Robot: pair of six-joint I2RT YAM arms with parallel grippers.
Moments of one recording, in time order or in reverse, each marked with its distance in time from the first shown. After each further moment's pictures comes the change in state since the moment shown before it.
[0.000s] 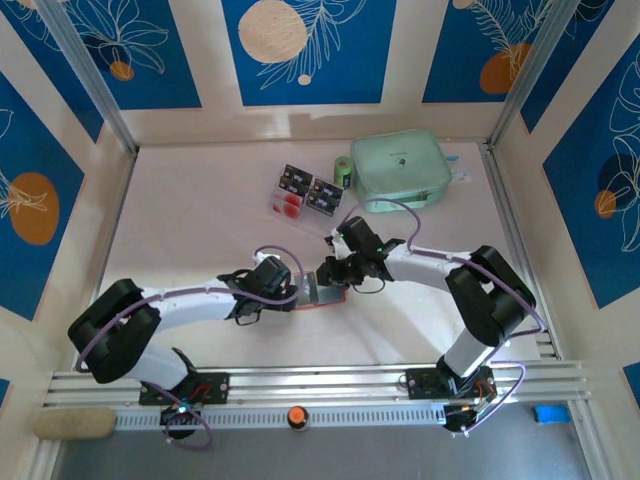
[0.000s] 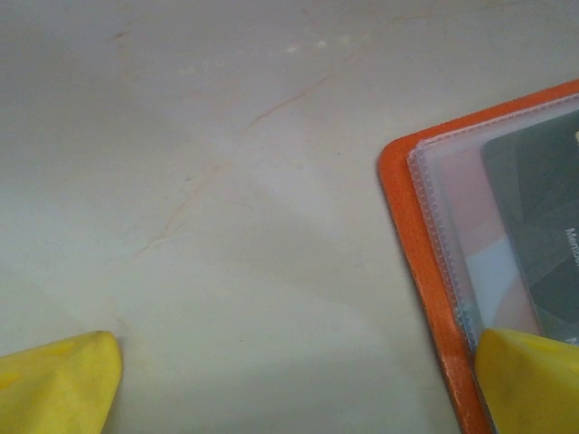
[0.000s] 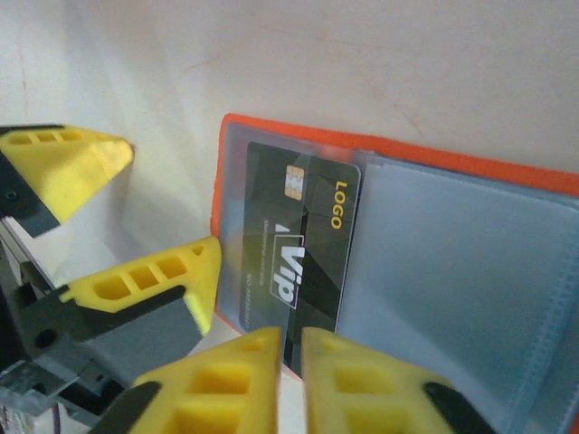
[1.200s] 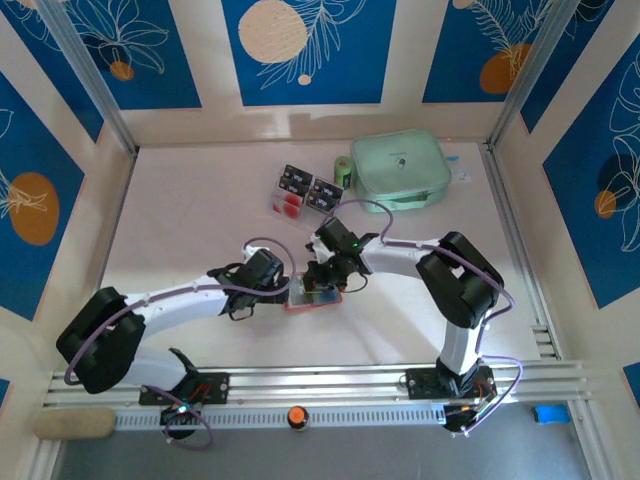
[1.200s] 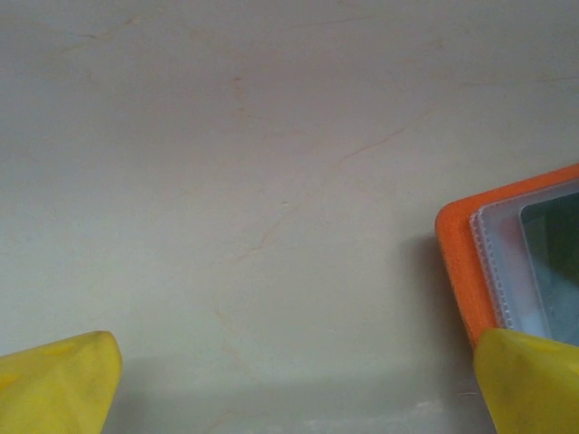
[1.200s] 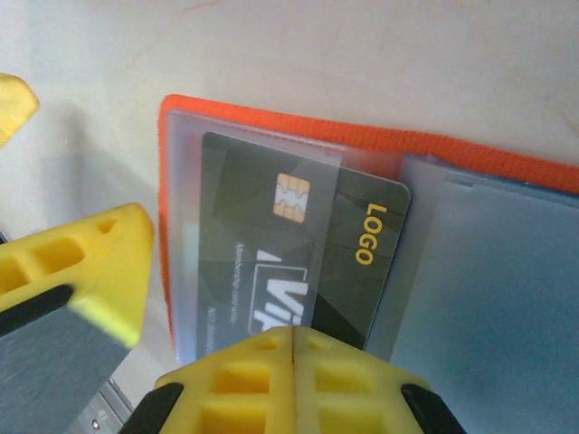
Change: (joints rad) left arm 0.065 -0.071 0.026 -0.102 -0.029 -0.030; right arm 0.068 0.164 0.162 -0.111 -0.015 -0.039
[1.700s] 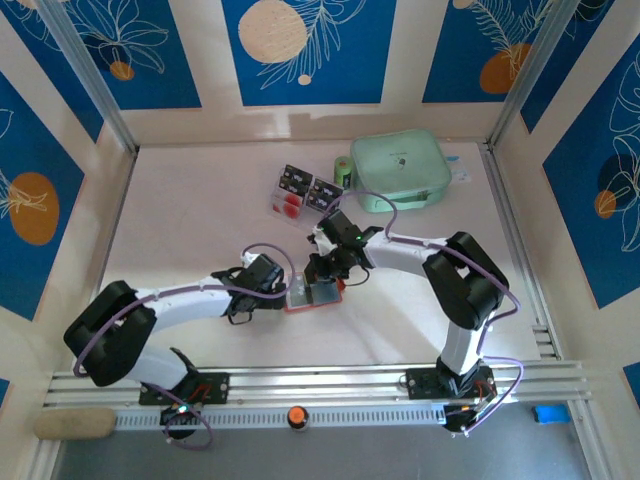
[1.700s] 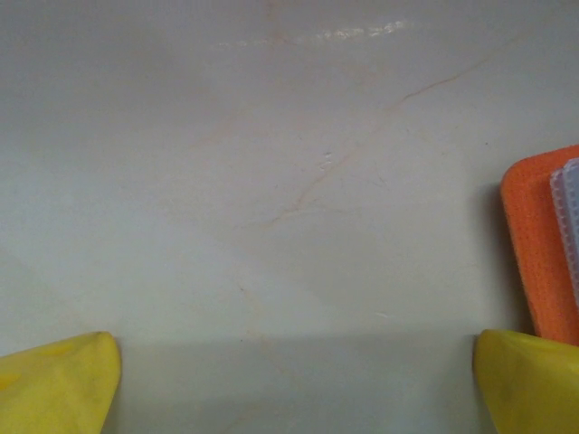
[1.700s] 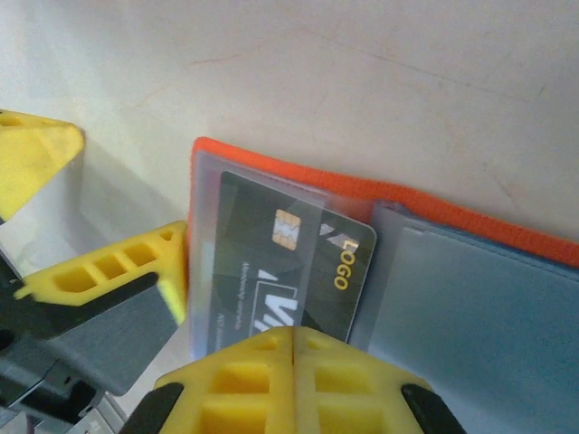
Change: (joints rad) left arm 0.003 0.052 -0.029 0.010 0.000 -0.021; right arm -0.022 0.016 0.040 -0.033 0.021 -0.041
